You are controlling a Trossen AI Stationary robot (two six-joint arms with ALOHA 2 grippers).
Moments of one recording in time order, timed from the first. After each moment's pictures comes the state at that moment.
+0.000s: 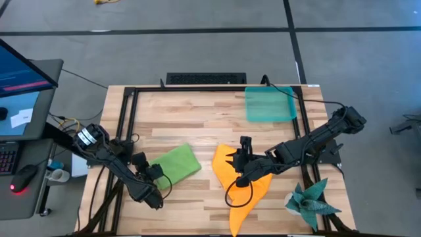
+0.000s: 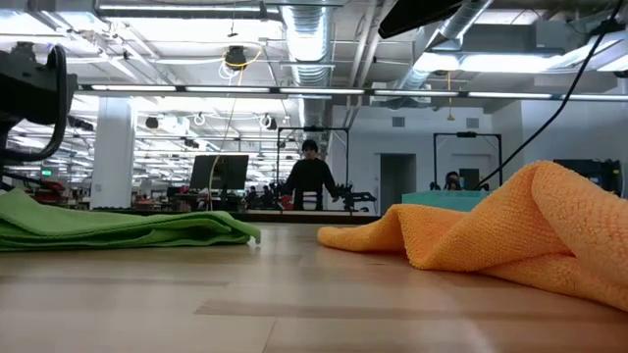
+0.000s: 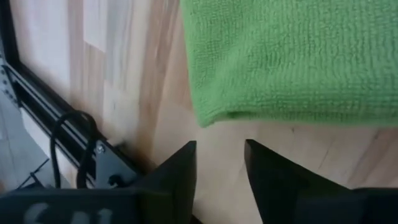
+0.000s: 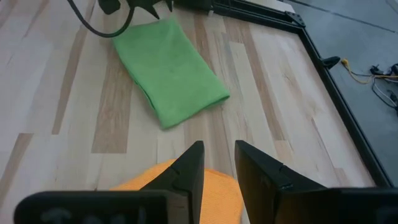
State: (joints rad) left arm -0.79 1.75 0.95 -1.30 -0.29 -1.20; right arm 0.48 1.49 1.14 -0.43 0.60 0.11
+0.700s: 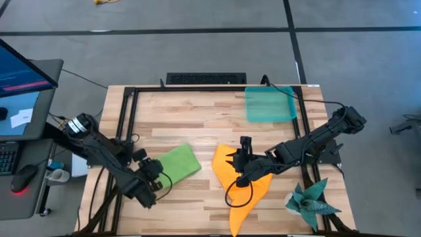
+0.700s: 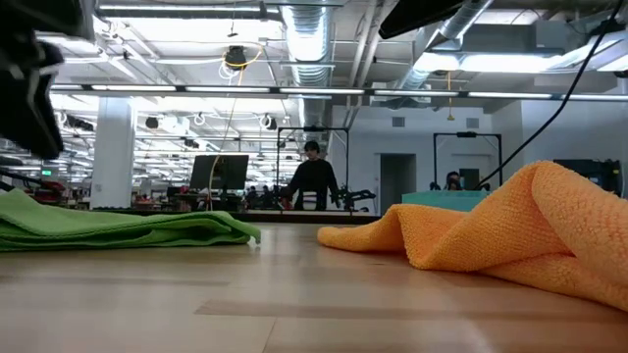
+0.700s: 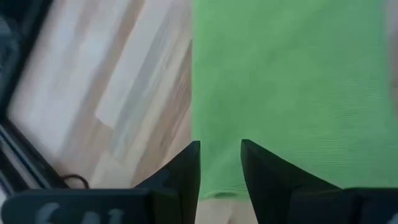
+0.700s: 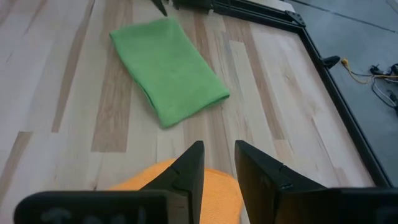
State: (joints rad) left arm -0.80 1.55 0.92 -1.20 -0.58 -1.32; right arm 0.48 1.49 1.14 -0.44 0.60 0.10
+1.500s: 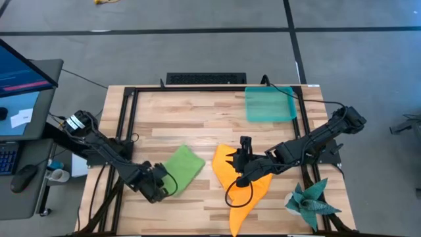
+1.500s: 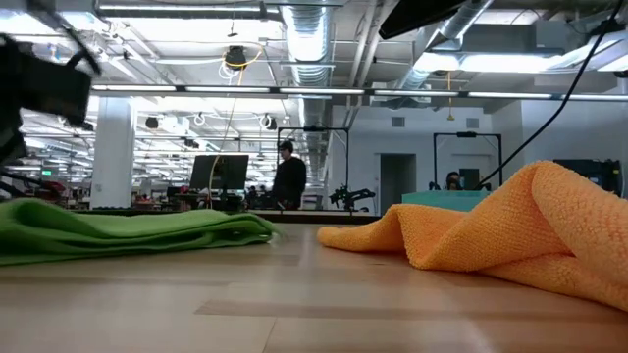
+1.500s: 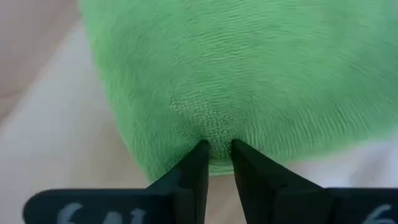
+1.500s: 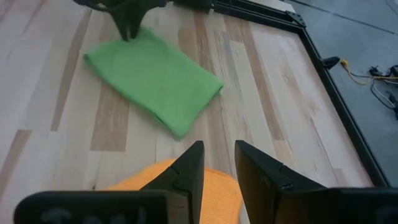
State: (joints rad) left arm -0.73 1.51 0.72 -0.58 -0.25 -1.37; right arm 0.48 1.49 1.14 -0.44 0.60 0.10
